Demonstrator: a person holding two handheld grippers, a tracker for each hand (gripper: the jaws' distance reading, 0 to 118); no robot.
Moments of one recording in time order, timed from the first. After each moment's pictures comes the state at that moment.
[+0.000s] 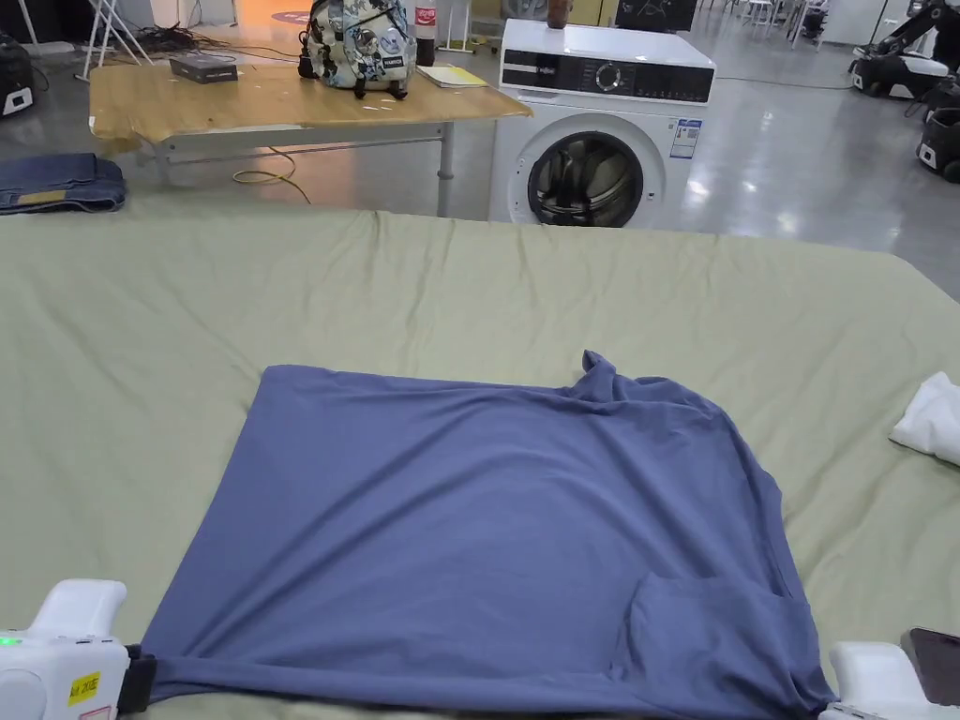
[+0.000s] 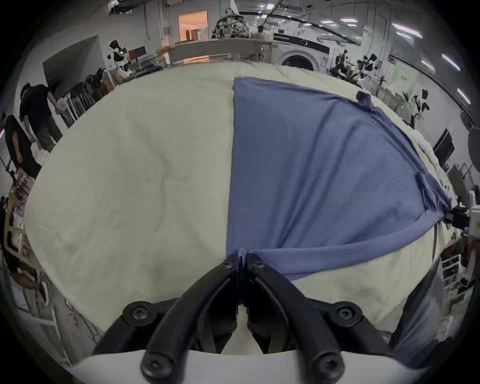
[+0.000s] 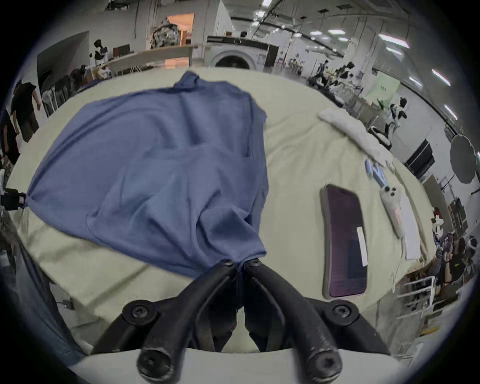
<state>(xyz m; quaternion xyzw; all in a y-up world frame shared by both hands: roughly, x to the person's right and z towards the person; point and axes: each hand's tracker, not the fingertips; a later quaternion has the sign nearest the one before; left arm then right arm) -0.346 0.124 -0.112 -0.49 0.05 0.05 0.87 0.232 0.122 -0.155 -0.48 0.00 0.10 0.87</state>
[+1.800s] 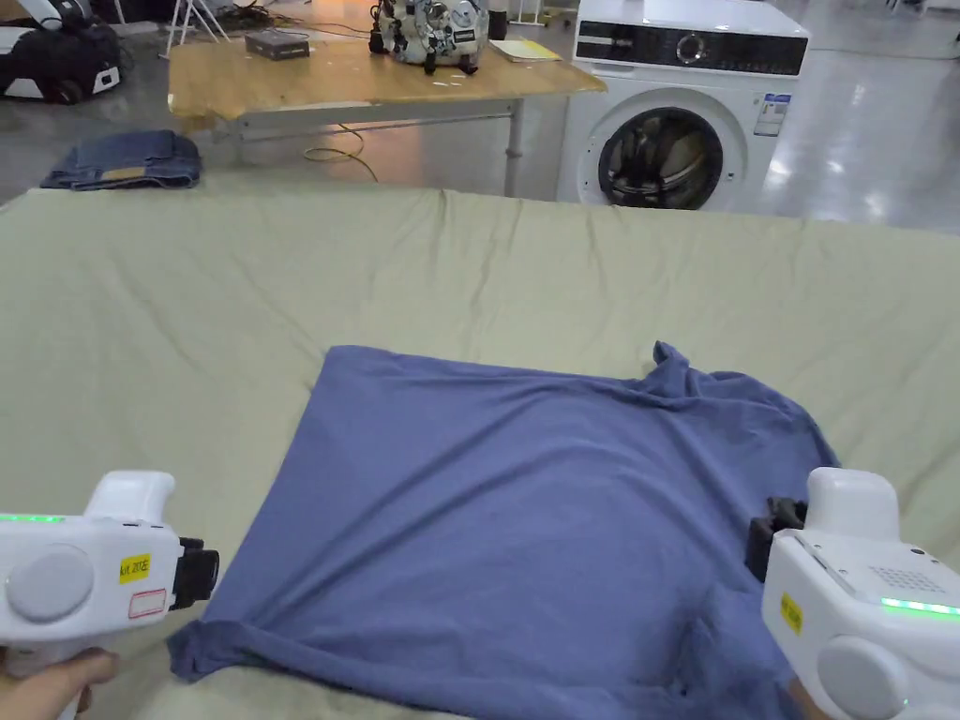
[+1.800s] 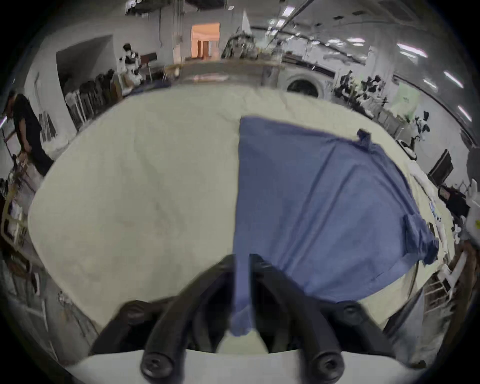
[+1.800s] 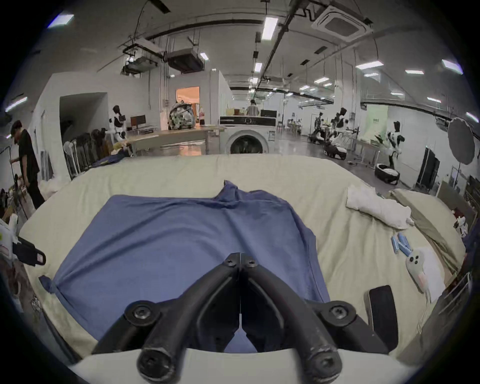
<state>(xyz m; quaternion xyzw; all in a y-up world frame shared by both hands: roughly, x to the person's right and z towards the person) -0.360 0.175 -0.131 -0.47 0.08 0.10 0.87 0.124 0.200 -0.205 -0.26 0.05 0.02 0.97</state>
